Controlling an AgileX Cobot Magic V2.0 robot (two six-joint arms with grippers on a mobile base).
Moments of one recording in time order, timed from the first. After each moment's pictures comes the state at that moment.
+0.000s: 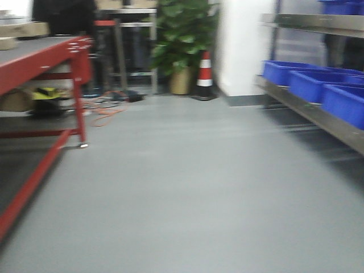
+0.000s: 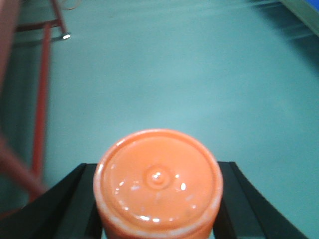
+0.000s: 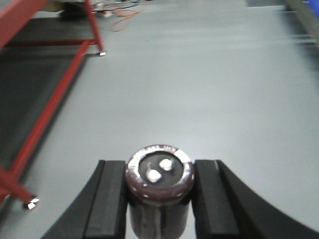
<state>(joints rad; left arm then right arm) -0.12 0.92 -1.26 0.09 0.97 -0.05 0.12 0.86 -1.09 0.30 0.76 -0.13</state>
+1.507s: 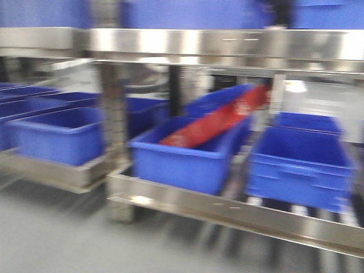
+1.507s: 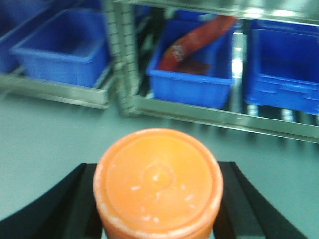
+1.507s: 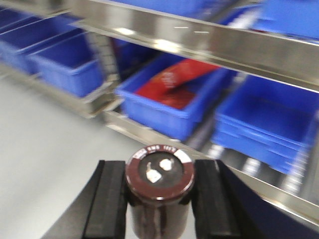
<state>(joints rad) -0.12 0.92 -1.26 0.09 0.97 -0.05 0.12 0.86 -1.09 0.30 0.76 -0.13</state>
